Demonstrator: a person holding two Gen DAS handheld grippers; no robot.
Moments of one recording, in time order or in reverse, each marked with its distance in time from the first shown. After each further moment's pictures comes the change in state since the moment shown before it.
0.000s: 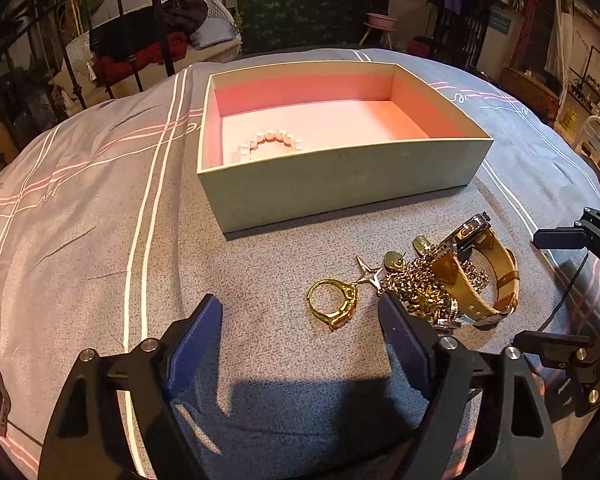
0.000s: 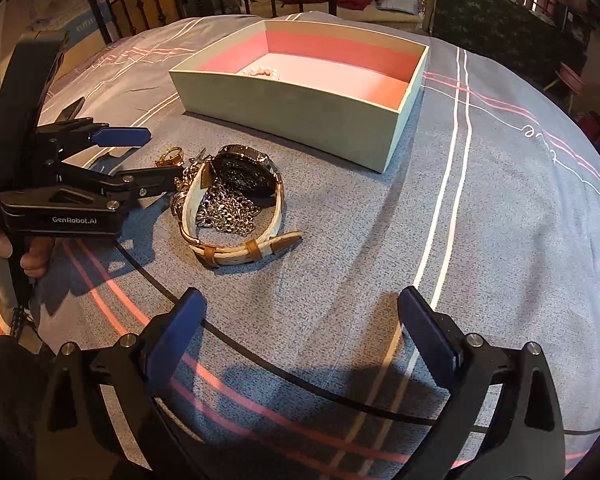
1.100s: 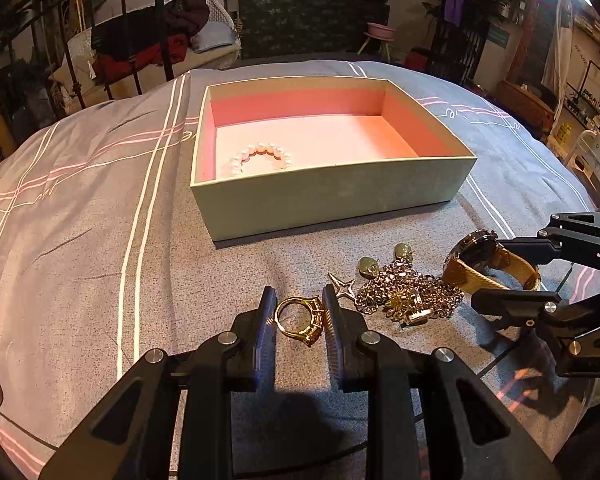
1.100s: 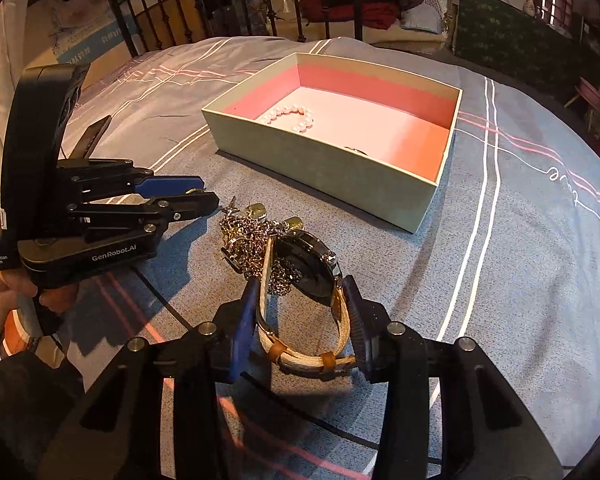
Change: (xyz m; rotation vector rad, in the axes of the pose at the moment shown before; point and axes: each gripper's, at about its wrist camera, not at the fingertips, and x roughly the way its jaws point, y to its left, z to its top) left arm -0.010 -0.005 0.004 -0.042 -0.022 -0.032; right arm -0.011 0.008 0.029 -0.032 -0.061 0.093
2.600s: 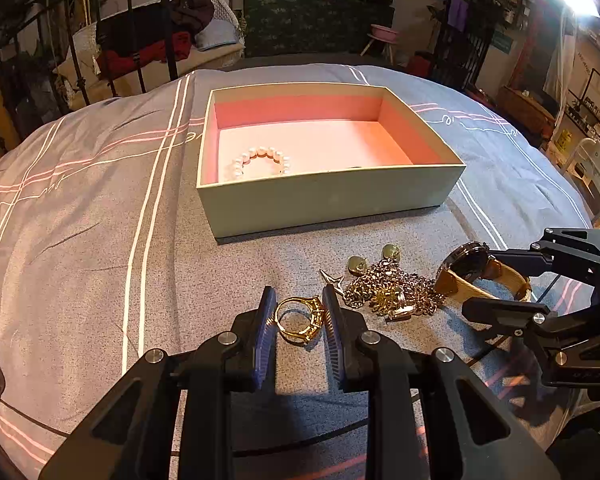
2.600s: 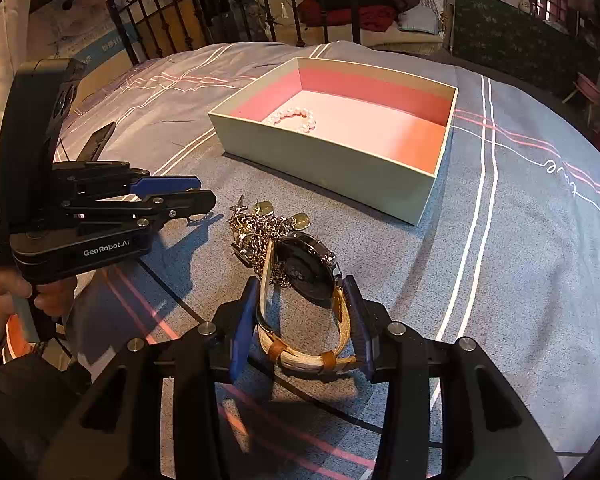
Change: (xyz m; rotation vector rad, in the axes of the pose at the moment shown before) left arm -0.015 -0.002 0.001 -0.024 0.000 -0.007; right arm -0.006 0.004 -0.002 0.015 -0.024 0.012
